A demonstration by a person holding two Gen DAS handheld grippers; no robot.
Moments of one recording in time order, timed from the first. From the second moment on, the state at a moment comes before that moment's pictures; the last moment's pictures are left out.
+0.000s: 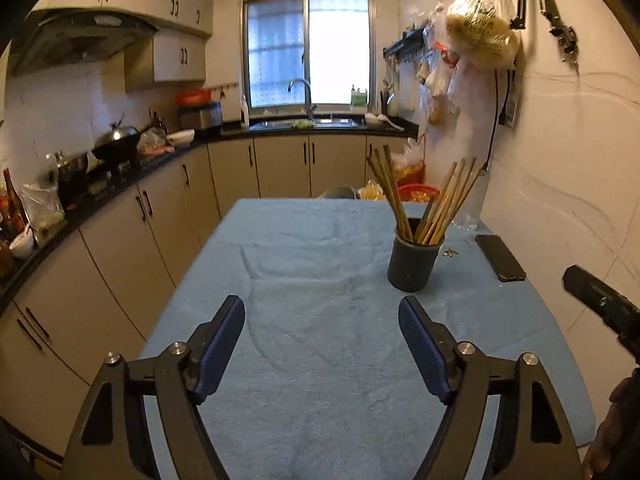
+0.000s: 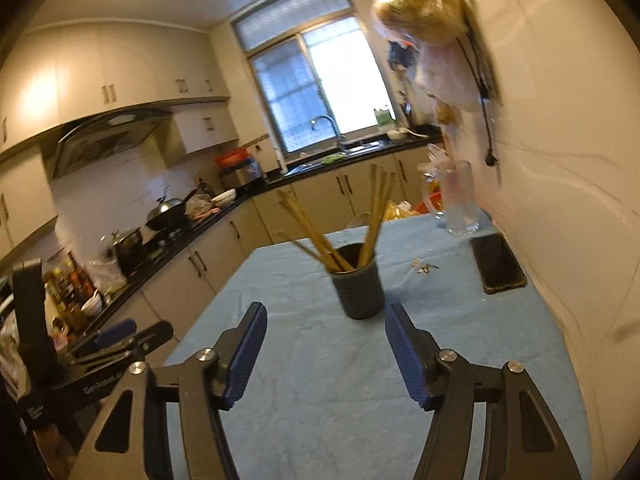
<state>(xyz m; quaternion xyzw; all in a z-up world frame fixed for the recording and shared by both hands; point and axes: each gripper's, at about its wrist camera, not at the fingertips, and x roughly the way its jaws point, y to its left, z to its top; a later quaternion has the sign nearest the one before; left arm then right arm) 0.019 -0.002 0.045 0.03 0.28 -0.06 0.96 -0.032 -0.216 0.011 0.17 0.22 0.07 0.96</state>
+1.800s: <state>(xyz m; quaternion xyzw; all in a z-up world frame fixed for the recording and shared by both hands) -0.007 0.015 0.047 0.01 0.29 -0.01 0.96 -0.058 -0.181 0.040 0.12 0.19 0.06 0.97</state>
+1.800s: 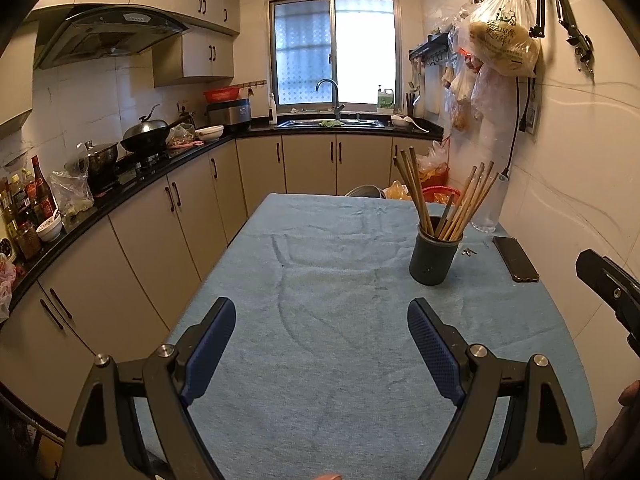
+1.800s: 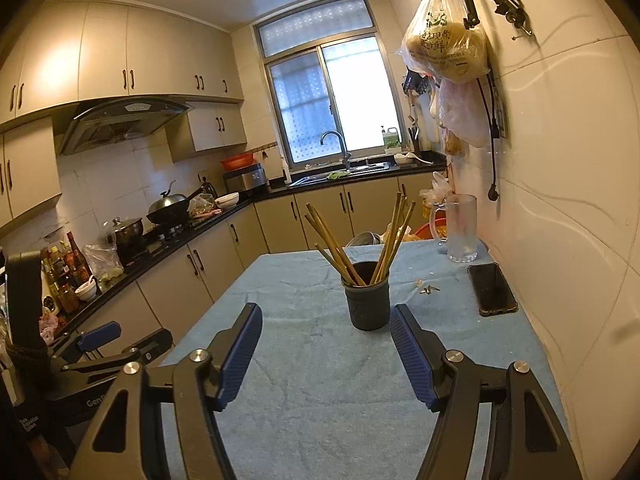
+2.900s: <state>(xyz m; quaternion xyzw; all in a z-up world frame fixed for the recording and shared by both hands) -0.002 0.007 0.054 0.03 0.29 0.00 0.96 -0.056 -0.190 0.043 0.13 0.18 0.05 0.97</state>
